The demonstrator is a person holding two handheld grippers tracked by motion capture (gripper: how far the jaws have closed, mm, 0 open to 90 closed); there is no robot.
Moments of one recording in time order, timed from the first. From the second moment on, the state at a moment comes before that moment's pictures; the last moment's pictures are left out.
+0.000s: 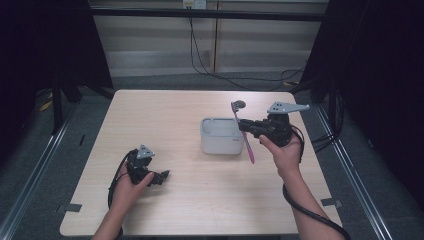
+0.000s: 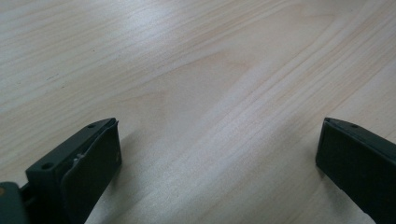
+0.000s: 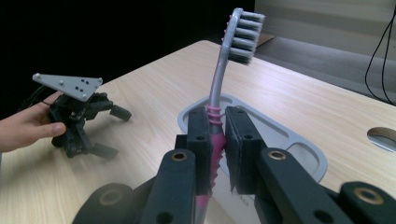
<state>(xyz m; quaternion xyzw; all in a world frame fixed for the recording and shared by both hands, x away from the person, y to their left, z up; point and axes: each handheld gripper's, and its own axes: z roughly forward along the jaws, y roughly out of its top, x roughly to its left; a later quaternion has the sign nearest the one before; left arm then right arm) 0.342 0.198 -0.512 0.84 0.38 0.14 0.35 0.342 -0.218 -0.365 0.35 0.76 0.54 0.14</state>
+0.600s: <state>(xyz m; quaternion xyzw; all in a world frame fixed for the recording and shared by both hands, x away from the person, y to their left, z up) 0.342 0.198 -0.512 0.84 0.38 0.14 0.35 0.354 -0.214 -0.355 0.36 0.74 0.54 0.15</state>
